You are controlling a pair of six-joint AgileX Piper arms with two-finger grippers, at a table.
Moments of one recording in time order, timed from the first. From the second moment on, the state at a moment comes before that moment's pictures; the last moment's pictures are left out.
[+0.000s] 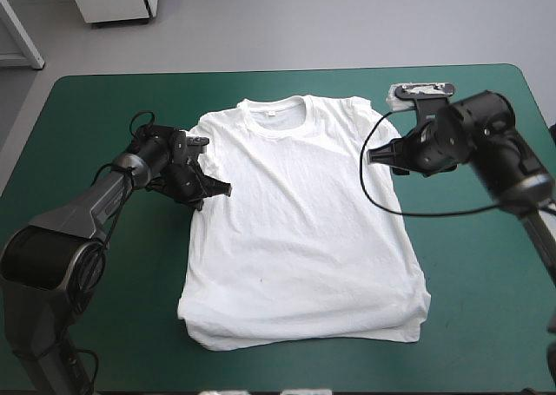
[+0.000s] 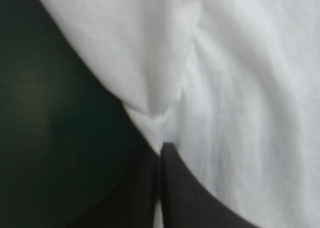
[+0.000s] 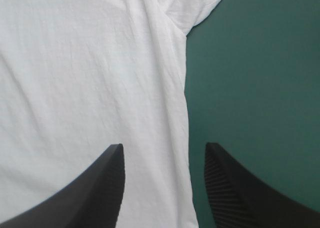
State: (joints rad) left arm -0.25 1.92 -1.43 -0.06 1.00 -0.10; right arm 0.32 1.51 -1.57 -0.07 1.20 0.25
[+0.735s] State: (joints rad) left arm -0.25 1.92 -1.43 -0.06 1.00 -0.10; right arm 0.18 2.01 -1.72 0.06 1.09 0.13
